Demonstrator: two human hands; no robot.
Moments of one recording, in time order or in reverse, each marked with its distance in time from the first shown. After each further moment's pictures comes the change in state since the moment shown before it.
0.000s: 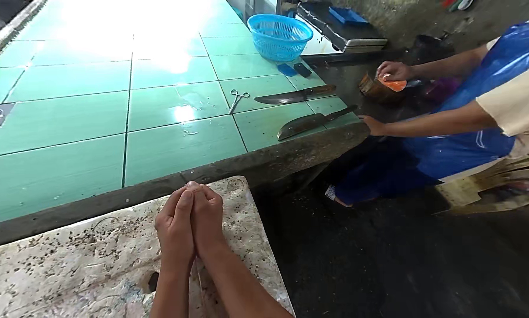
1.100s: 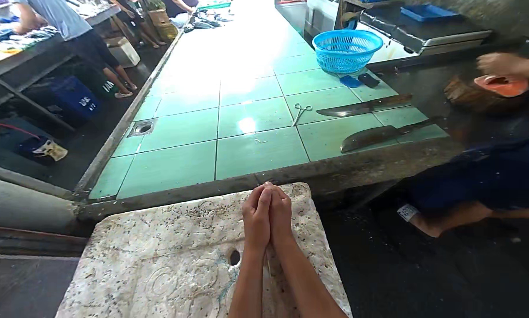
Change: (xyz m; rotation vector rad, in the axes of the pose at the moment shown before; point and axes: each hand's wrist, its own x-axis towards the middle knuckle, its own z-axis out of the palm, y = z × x) left_hand 0.002 0.004 -0.001 -0.053 -0.026 0.016; right_hand -0.004 -0.008 0.004 -0.006 0.053 -0.008
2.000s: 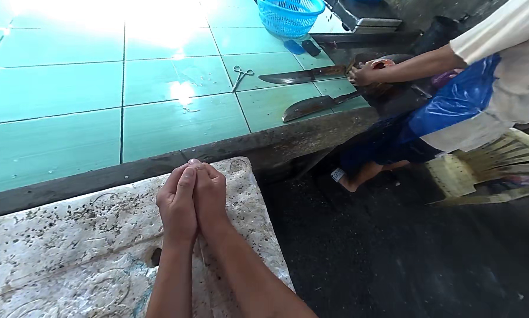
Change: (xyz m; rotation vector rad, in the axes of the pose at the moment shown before) left_hand -0.003 -0.007 -0.002 0.044 0.016 -0.031; right_hand 0.004 0.014 -0.008 -0.128 -0.063 -0.008
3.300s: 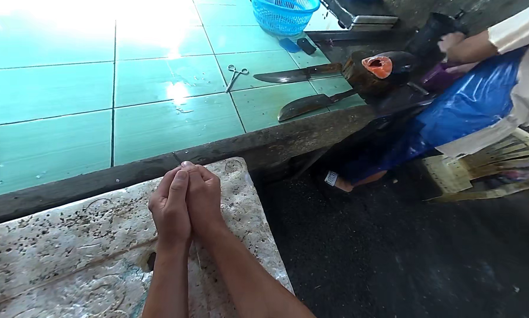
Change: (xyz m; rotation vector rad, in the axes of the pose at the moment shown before) left_hand 0.000 -0.004 0.001 0.016 0.024 0.008; right_hand 0.002 0.000 0.000 0.016 -0.017 0.009
